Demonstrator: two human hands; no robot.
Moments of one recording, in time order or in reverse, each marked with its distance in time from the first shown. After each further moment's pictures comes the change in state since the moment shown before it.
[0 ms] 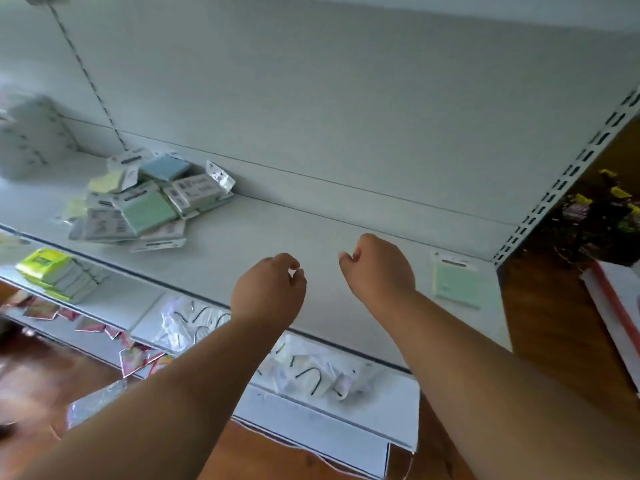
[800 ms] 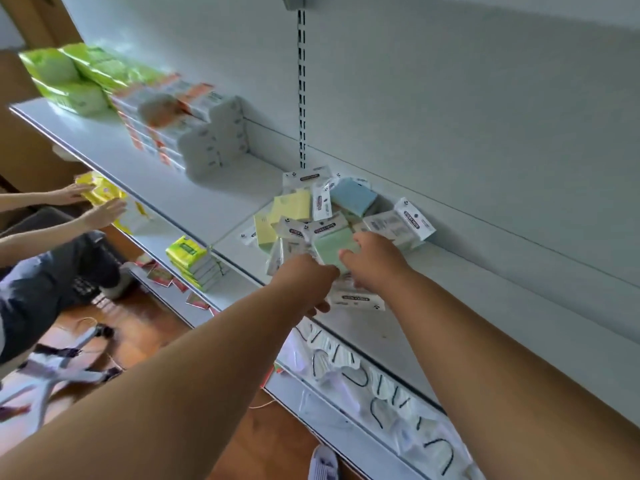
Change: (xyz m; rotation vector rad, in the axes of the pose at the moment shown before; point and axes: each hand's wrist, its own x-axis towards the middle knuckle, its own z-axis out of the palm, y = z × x) left_hand 0.149 -0.243 -0.153 -0.536 -0.305 -0.613; right_hand 0.109 -0.324 0.172 0.181 -0.395 -0.206
